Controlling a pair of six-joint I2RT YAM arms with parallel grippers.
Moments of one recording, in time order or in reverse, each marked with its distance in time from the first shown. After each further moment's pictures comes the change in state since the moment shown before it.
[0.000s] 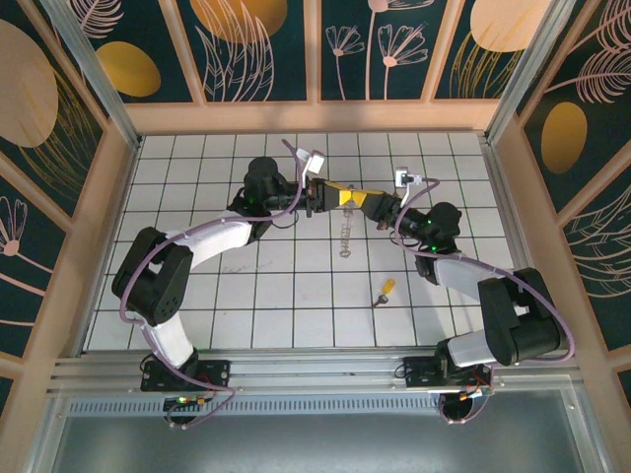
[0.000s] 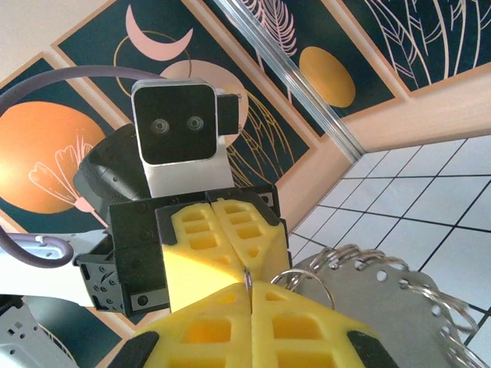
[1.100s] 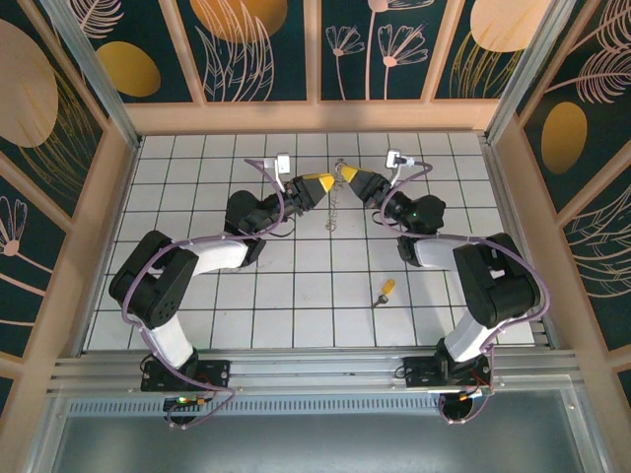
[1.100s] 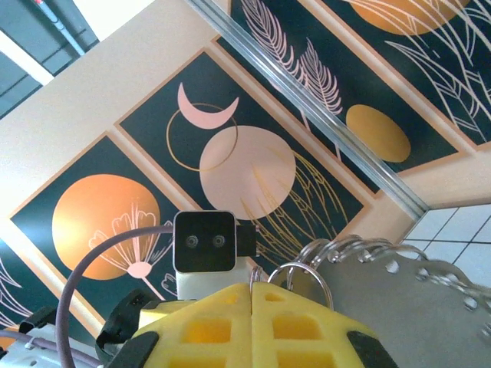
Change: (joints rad) left arm -0.007 -0.017 -0.248 0.616 -0.362 -0.402; right arm 0.079 0.246 0.174 0.322 0.141 0.253
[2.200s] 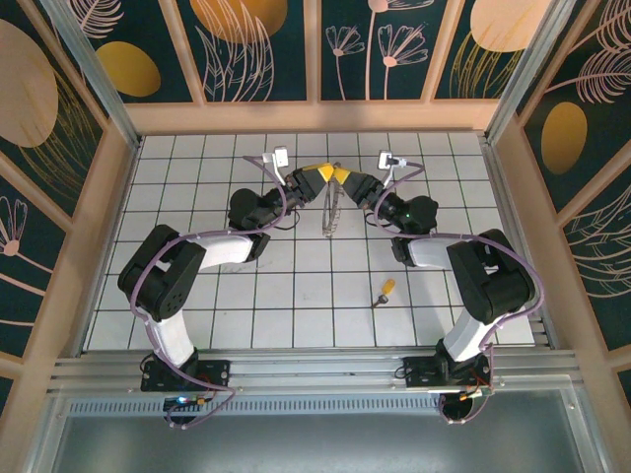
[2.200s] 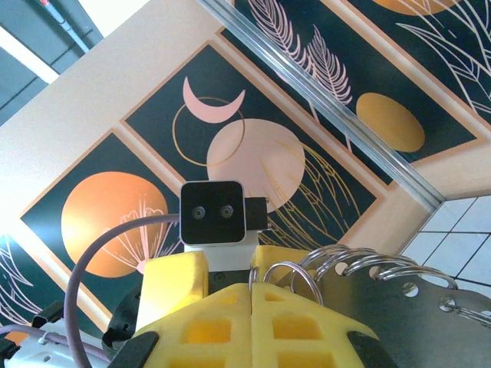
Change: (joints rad) left arm 0.000 0.063 0.058 0.085 -0.051 -0.045; right arm 0.038 0.033 0.013 0.019 0.018 0.017
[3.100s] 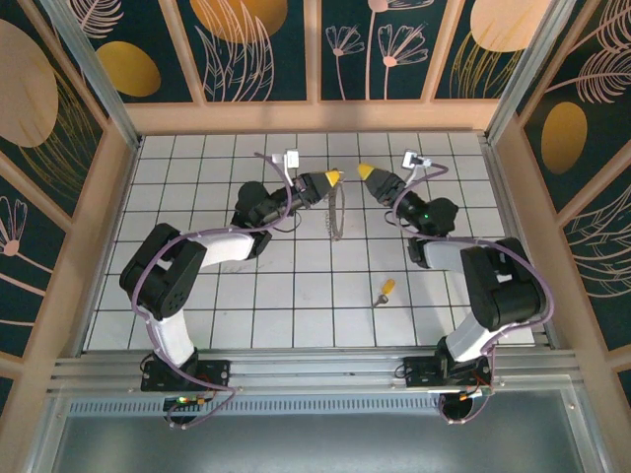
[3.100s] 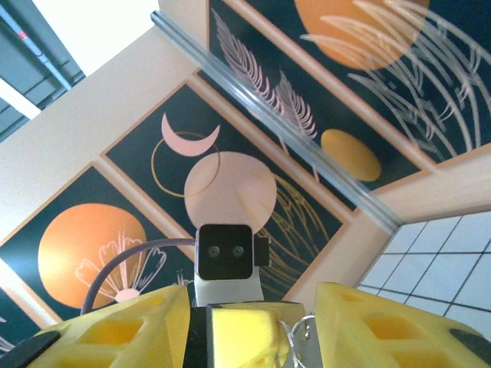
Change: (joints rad) left arm 0.000 0.011 0.051 -0.227 0.055 0.087; right arm -0.143 -0.096 -0.082 -0.017 -0.009 0.021
